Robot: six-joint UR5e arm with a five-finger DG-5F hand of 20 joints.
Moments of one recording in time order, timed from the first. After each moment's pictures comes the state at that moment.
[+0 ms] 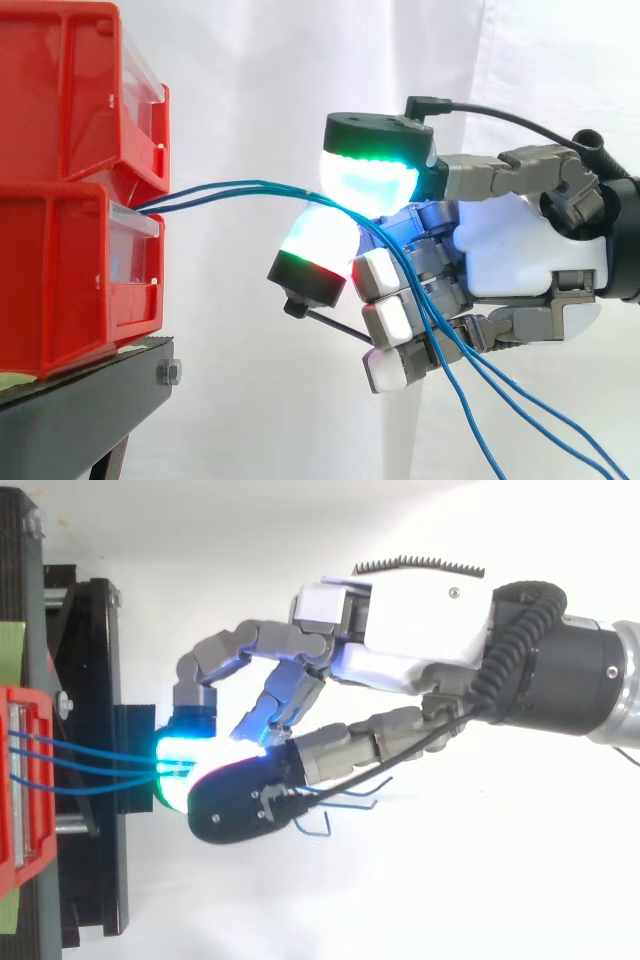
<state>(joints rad) 0.14 -2.25 -1.22 -2.83 -1.32 -0.01</state>
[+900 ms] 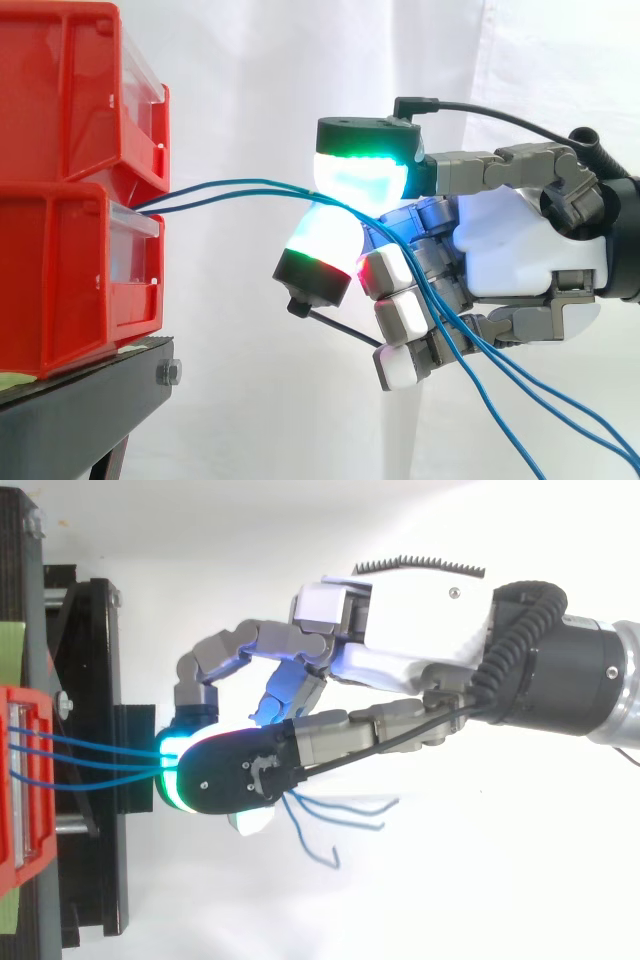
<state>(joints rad) 0.14 -2.25 -1.22 -2.83 -1.31 -0.02</state>
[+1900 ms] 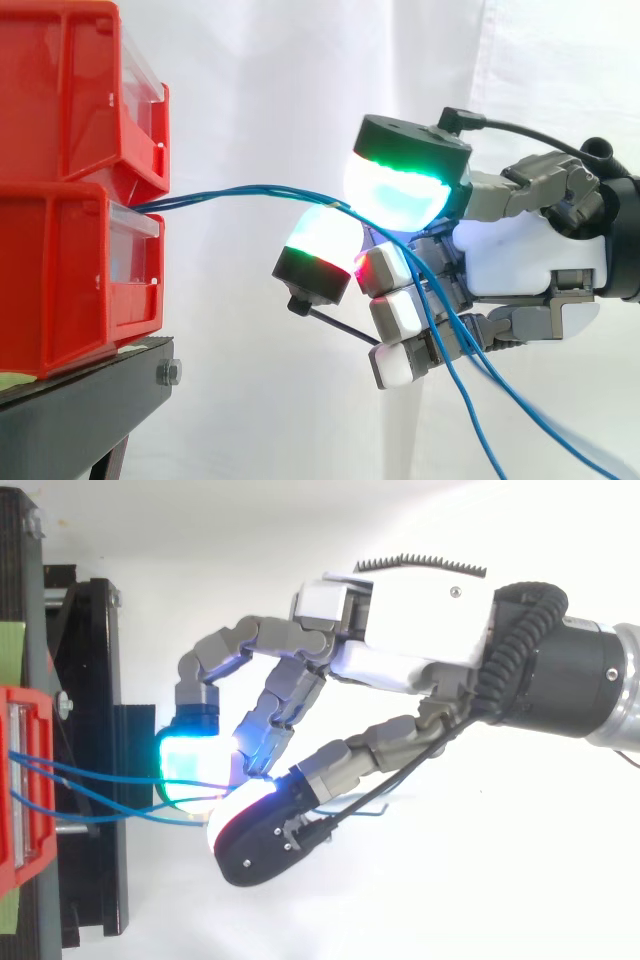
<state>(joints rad) 0.14 -2.25 -1.22 -2.82 -1.29 -0.01</state>
